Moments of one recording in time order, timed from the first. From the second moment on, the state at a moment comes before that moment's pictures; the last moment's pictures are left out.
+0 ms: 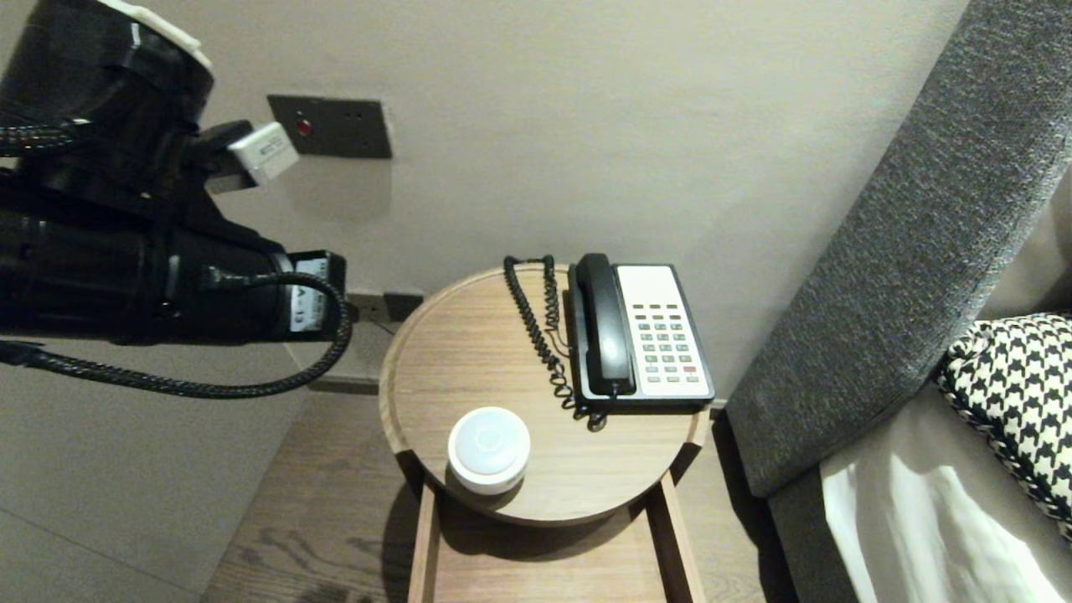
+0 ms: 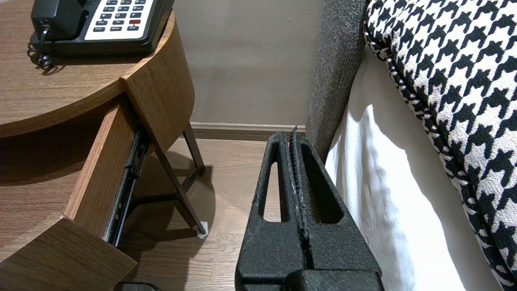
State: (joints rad) left arm -0.64 1.50 -1.42 0.55 0.20 -0.36; right arm 0.01 0.00 0.00 -0.10 -0.02 0.02
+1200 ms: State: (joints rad) left arm -0.90 1.80 -1.53 0.59 0.48 -0.51; right arm 0.01 0.00 0.00 -0.10 -0.02 0.02
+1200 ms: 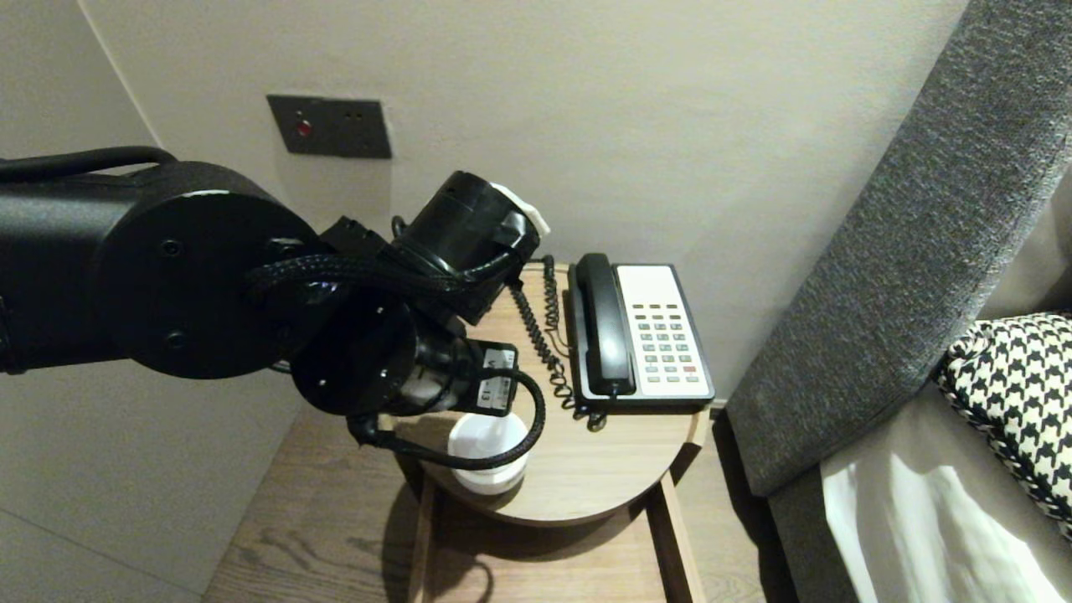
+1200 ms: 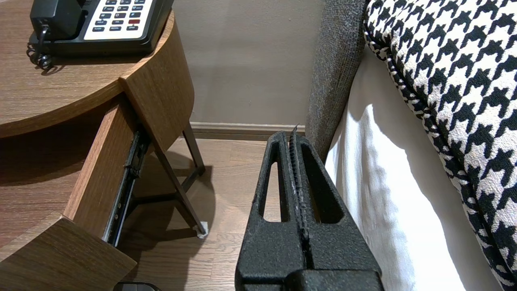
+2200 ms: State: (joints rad) left arm -0.95 1.86 -1.38 0.44 0.48 -0.54; right arm 0.01 0.00 0.00 -0.10 -0.02 0.02
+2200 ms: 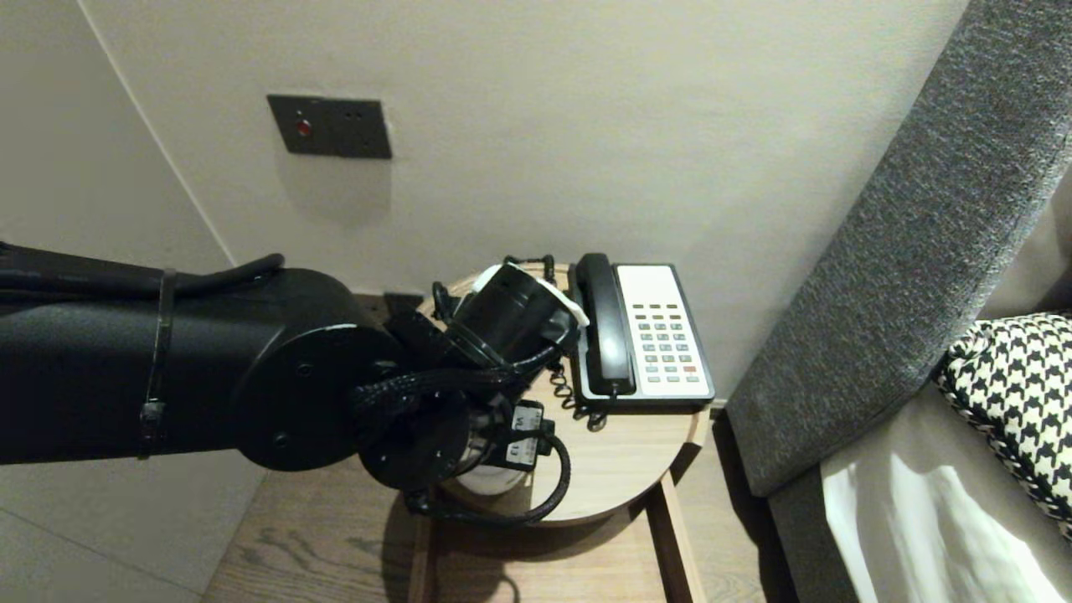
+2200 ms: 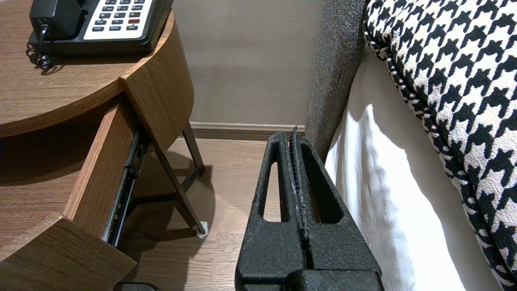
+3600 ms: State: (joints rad) left arm -0.95 1.91 -1.30 0.36 0.48 -0.55; right arm 0.01 0.00 0.00 -0.10 -0.02 0.02
